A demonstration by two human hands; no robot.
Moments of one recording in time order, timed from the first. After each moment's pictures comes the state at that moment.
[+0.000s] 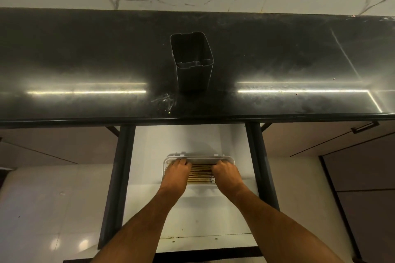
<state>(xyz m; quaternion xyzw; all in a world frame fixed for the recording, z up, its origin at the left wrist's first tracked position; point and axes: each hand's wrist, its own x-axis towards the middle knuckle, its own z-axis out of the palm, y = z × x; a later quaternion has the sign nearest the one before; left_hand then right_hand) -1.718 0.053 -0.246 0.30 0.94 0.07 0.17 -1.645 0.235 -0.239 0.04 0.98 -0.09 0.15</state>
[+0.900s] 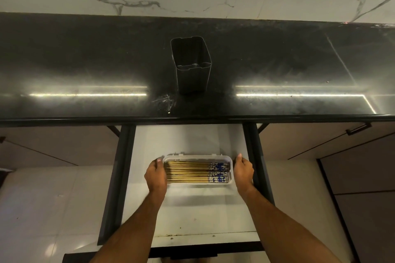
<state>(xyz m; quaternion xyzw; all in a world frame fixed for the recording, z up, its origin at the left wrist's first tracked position) -1.718 0.022 -0.246 -0.25 0.77 0.58 0.13 -1.633 0.264 -0.233 0.54 0.63 -0.55 -0.06</state>
